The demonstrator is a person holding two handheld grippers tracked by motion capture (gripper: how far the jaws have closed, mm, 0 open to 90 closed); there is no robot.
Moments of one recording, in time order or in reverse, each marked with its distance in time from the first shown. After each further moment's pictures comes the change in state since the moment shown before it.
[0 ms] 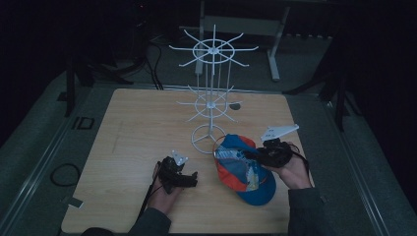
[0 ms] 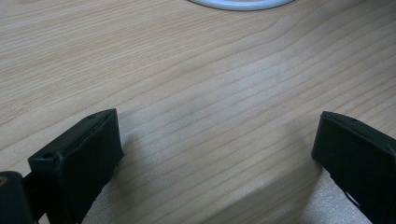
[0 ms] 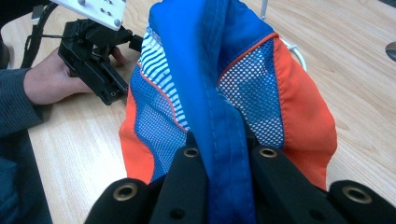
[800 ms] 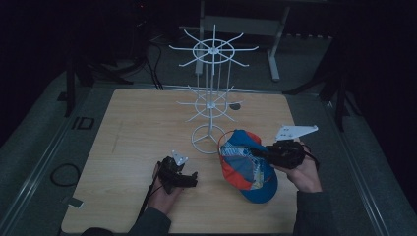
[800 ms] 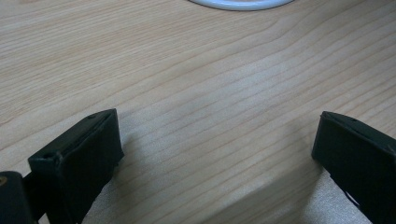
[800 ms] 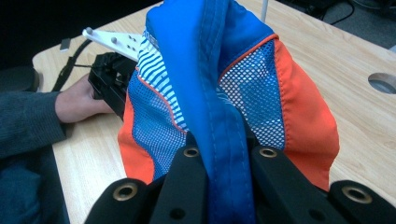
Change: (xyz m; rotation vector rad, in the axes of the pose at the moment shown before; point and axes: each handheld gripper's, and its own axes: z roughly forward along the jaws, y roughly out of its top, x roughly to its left) left arm 0.000 0.000 0.000 -0.001 0.000 0.000; right arm 0.003 -0.001 -0.034 -0.125 0.023 -0.006
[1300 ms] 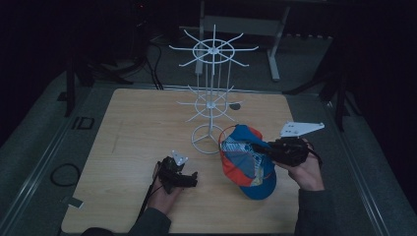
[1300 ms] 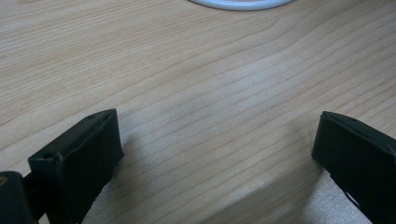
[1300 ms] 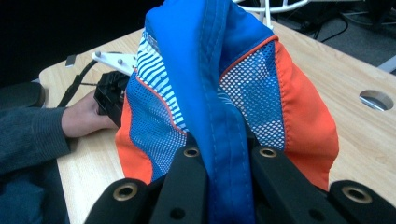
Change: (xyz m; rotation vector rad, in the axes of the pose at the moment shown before) left arm 0.000 0.000 0.000 0.001 0.000 0.000; right arm 0.001 0.010 -0.010 -0.056 -0.002 -0.002
